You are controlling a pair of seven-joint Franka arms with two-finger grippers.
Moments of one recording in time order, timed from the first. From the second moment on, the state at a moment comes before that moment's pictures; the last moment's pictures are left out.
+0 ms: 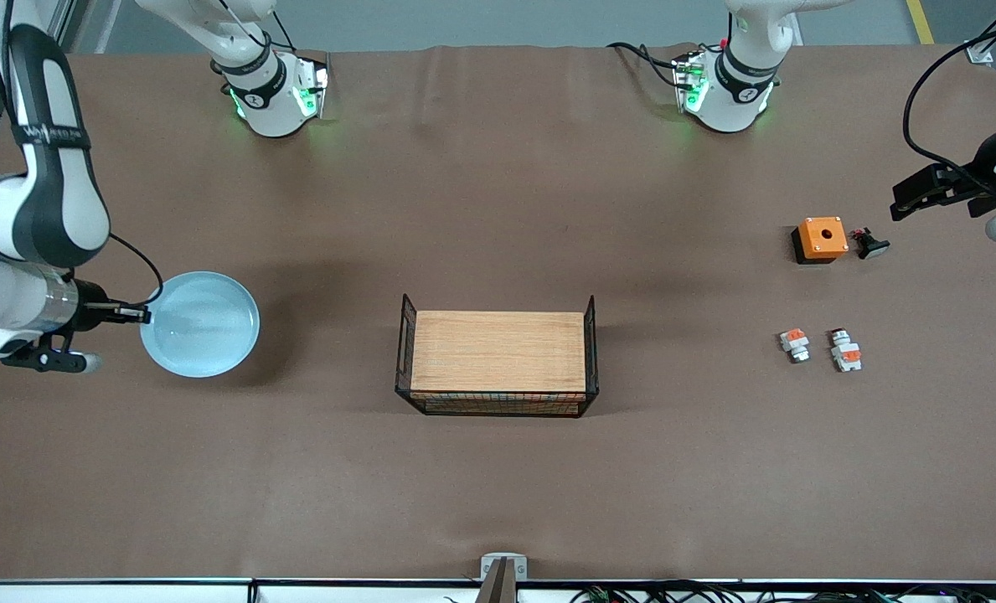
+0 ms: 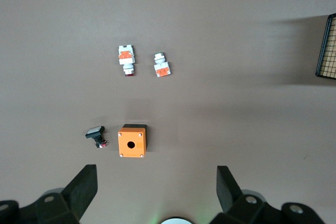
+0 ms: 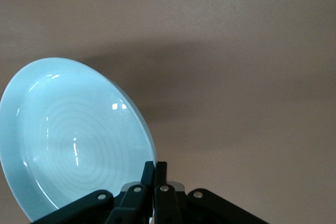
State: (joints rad) left arm 0.10 -0.01 -0.12 -1.59 0.04 1.51 -0.02; right arm -0.12 0.35 -0.03 -1.78 0.01 1.91 -0.03
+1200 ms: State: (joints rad) left arm 0.10 -0.01 -0.12 -1.59 0.04 1.51 -0.02; right arm -0.18 0.62 -0.02 -1.78 -0.02 2.15 -0.16
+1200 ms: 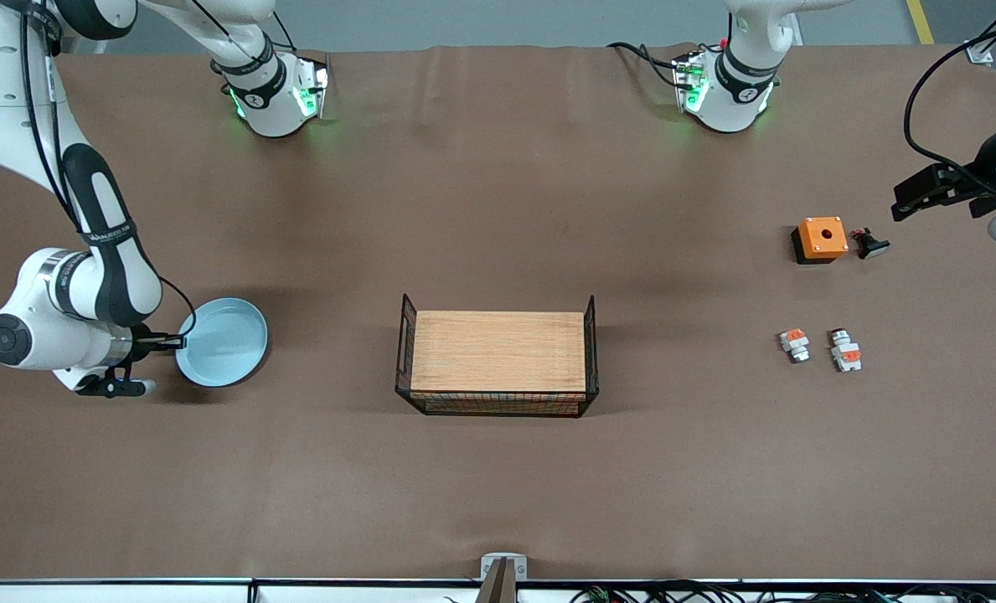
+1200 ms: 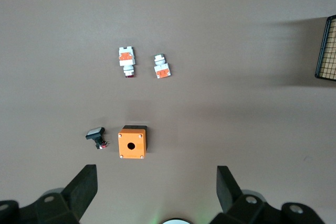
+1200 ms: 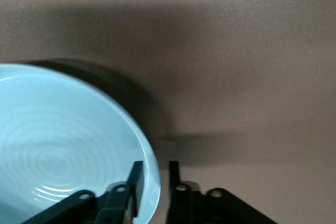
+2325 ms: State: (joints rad) left arm 0.10 -0.01 -0.12 -1.58 0.04 1.51 -0.02; right arm -0.11 0.27 0.00 -1.70 -0.02 1.90 -0.06
